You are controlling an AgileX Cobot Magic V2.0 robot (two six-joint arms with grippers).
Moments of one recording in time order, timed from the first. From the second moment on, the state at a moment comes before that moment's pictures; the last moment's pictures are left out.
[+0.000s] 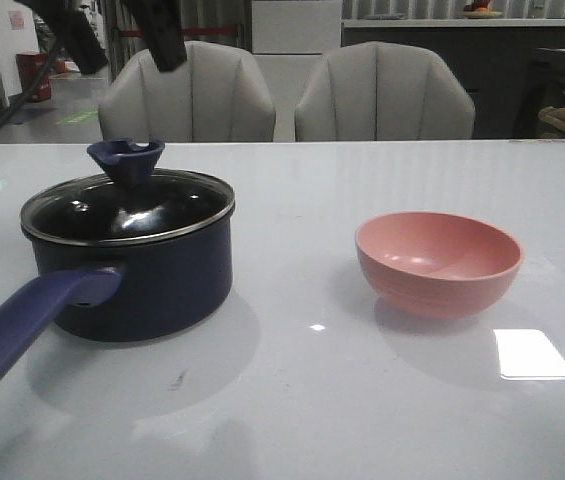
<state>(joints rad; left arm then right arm) -0.38 1.80 -1.83 -0.16 1.24 0.09 0.35 0.21 -0.19 0.25 0.16 -0.18</state>
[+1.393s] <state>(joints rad) -0.37 0.09 -0.33 -0.16 0.42 0.09 0.35 0.21 -0.19 0.25 0.16 -0.18</state>
